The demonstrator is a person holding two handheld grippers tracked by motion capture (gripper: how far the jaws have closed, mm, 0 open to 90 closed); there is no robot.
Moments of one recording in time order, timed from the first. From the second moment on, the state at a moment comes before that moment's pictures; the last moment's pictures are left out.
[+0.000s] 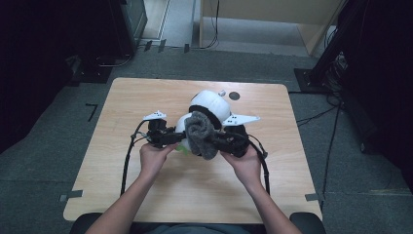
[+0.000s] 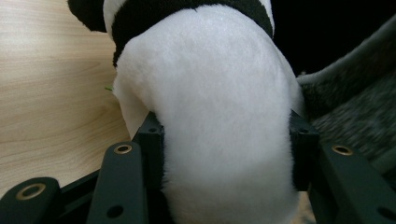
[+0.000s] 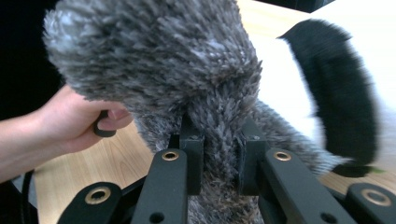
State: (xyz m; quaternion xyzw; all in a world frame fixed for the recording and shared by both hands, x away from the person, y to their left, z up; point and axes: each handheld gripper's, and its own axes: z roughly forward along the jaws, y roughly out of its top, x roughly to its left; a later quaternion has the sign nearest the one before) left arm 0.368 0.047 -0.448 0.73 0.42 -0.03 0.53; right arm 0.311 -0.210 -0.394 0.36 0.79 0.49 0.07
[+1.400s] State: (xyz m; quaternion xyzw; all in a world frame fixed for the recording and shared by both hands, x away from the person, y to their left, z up) left arm 0.372 0.070 -0.442 0.66 0.46 -0.07 0.58; right arm 0.318 -0.186 -0.460 0.36 0.85 0.39 0.08
